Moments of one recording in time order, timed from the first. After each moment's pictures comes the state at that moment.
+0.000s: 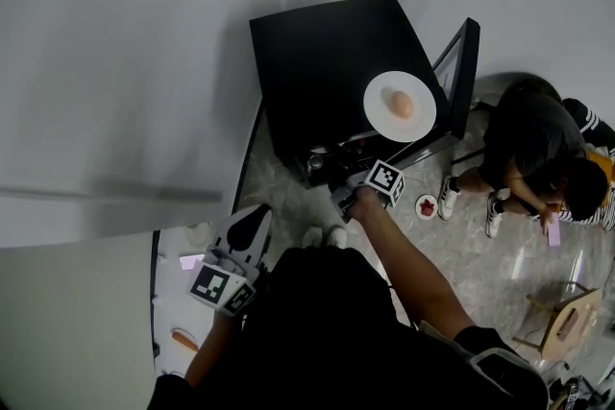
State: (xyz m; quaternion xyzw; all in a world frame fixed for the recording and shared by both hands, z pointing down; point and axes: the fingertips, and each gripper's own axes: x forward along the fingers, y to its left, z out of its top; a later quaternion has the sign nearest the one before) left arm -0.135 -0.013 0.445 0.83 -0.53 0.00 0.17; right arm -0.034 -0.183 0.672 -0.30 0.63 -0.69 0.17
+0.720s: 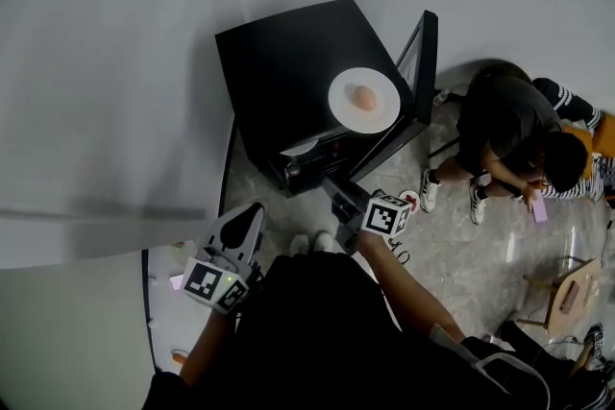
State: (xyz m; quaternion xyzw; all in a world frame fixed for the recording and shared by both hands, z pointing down) left arm -0.112 -0.020 0.443 0.86 -0.48 -0.01 0.16; right arm 0.005 -0.102 0.570 -0.25 0.84 -0.48 0.09
